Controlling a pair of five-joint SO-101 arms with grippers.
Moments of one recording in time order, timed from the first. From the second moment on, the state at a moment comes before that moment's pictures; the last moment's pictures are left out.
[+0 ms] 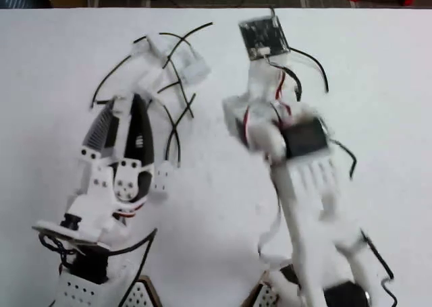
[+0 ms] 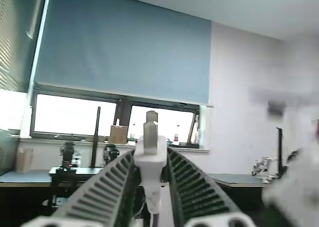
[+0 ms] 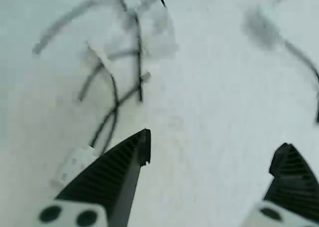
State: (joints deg) left arm 13.8 -103.6 89.7 -8.1 2.5; right arm -20.9 -28.2 7.3 73.4 0.8
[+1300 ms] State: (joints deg) left arm 18.3 -103.5 90.8 -0.3 2.7; right arm -47.3 -48.2 23.2 44.0 38.8
